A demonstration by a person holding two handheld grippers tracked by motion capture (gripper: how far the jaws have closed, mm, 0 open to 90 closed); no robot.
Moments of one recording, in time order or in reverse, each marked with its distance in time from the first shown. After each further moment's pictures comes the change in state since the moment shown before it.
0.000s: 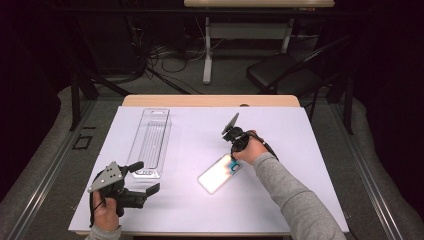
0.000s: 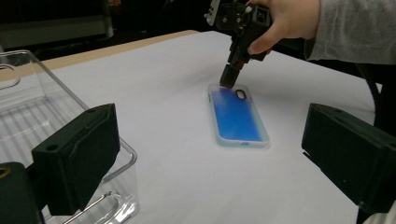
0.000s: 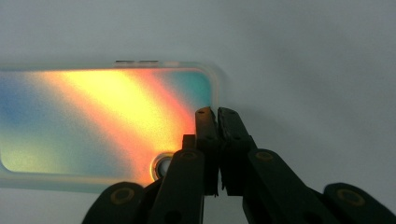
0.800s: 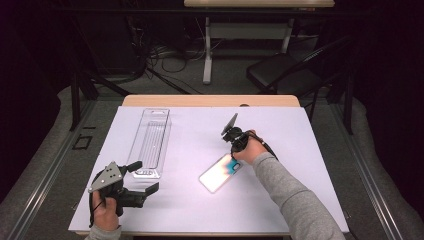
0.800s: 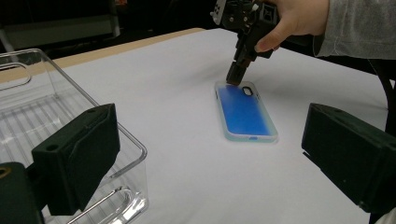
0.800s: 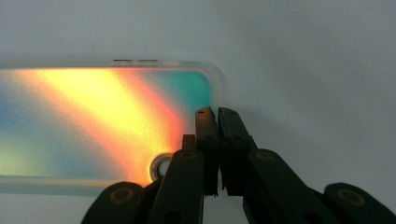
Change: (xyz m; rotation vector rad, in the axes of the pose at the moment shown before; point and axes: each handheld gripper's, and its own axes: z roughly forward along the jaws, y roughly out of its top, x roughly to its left) left arm 0.002 -0.003 0.000 0.012 0.039 0.016; right arm -0.001 0.002 0.002 0.027 -0.040 -0.036
